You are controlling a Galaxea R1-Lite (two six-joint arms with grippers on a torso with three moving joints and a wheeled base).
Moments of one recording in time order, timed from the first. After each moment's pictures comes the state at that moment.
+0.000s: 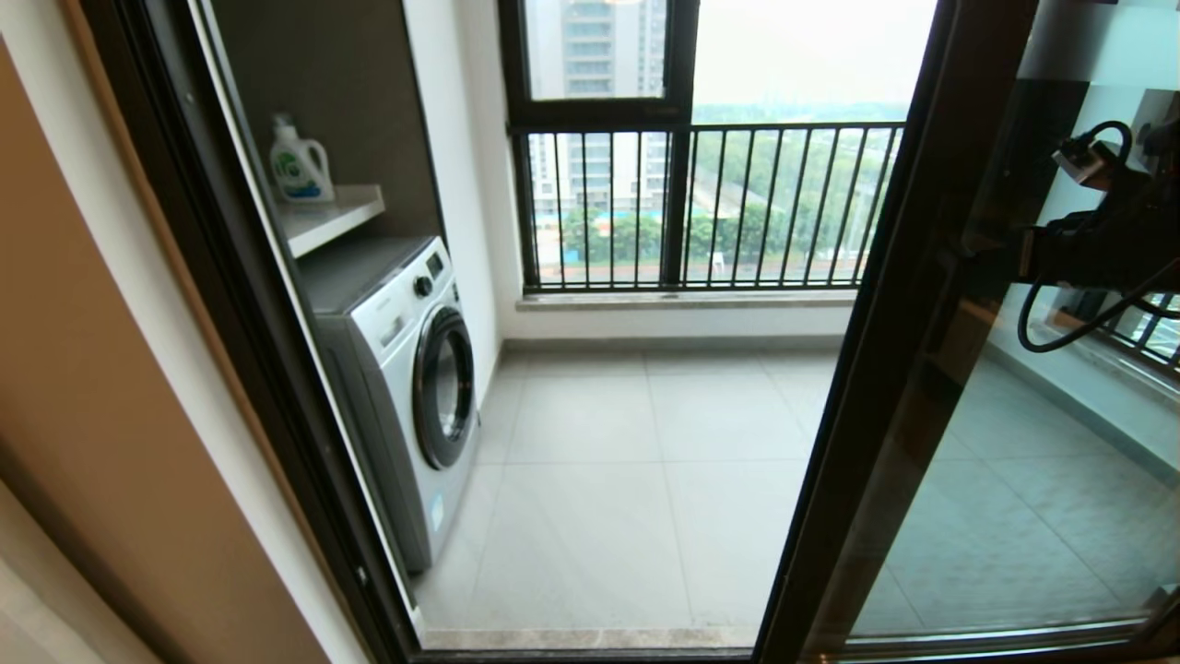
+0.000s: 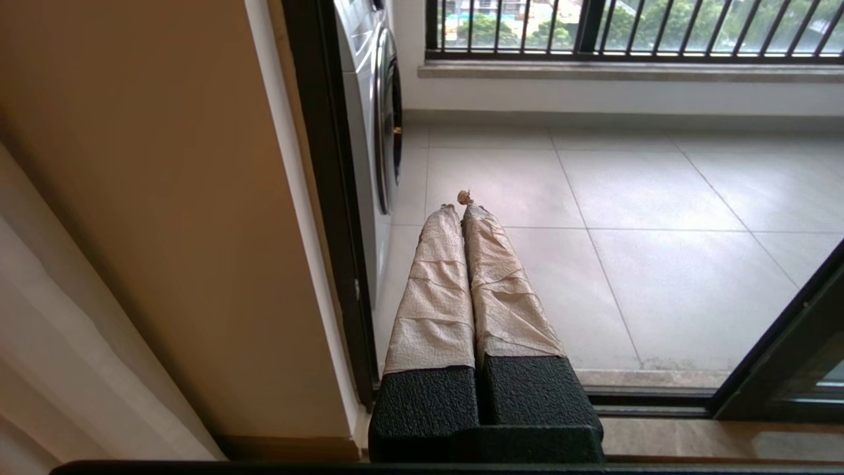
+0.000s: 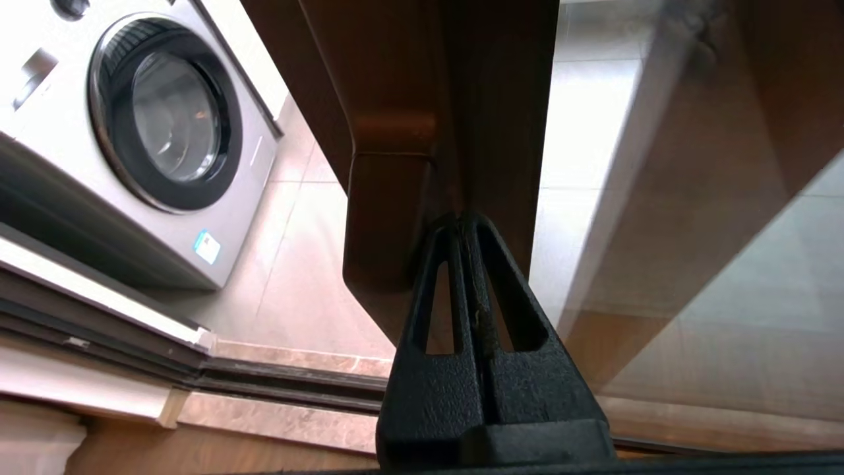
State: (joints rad) left arm 0.00 0.00 0.00 0.00 0.00 0.00; right arm -0.23 1.86 -1.53 0.02 0.45 -0.03
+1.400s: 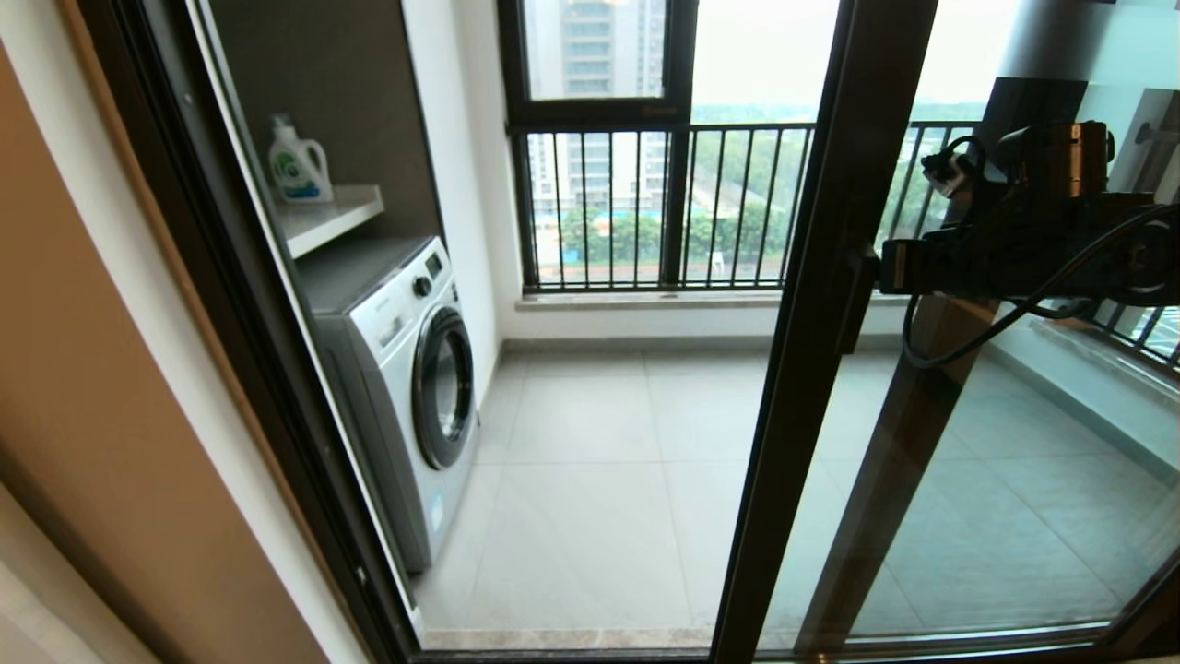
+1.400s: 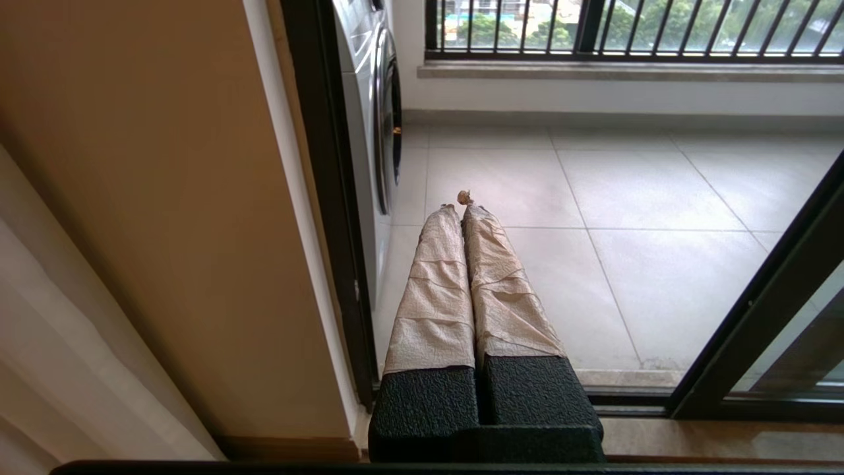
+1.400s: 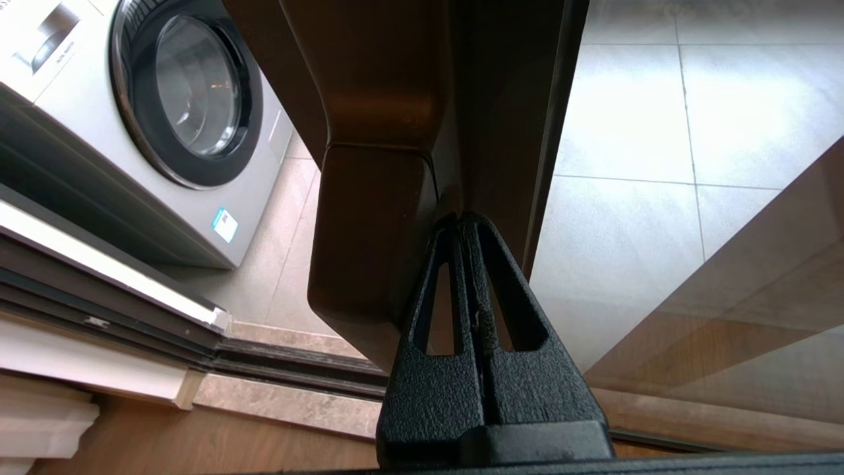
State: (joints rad) left arm 0.00 0.00 0.00 0.00 0.00 0.00; right arm 0.06 1.89 -1.53 0.00 0.23 0.03
